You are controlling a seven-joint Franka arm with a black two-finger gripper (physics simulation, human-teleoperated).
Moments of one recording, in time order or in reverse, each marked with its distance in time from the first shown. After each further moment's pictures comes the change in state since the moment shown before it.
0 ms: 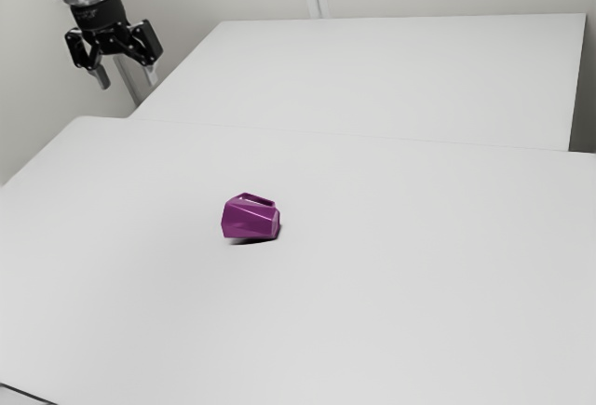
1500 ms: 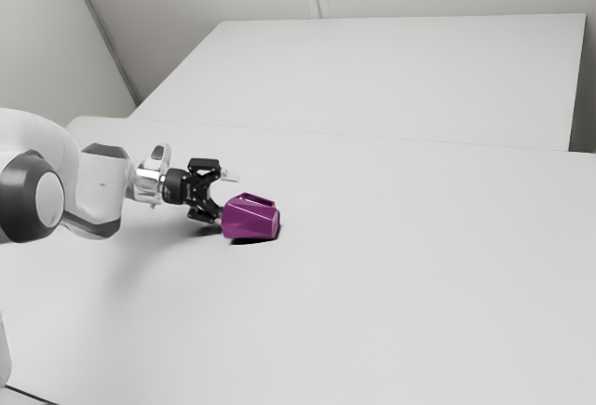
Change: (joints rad) arm 0.125 0.394 0.171 -0.633 -1.387 0.331 0.814
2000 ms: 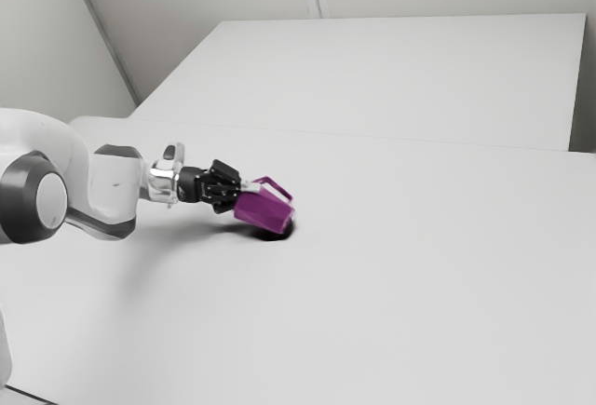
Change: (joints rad) arm -0.001 0.004 -0.052 -0.002 -0.060 -0.022 0.102
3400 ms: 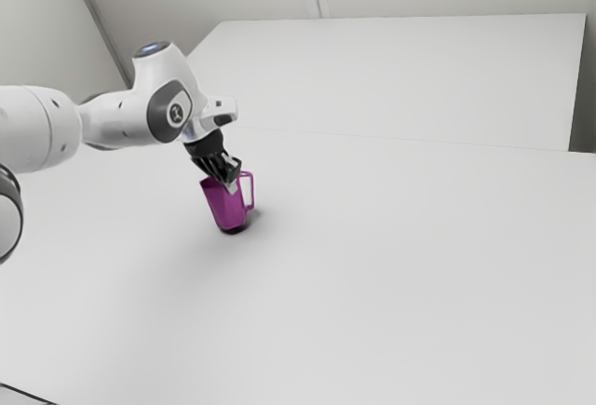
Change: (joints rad) arm -0.102 -0.265 -0.205 0.014 1.317 0.560 -0.490
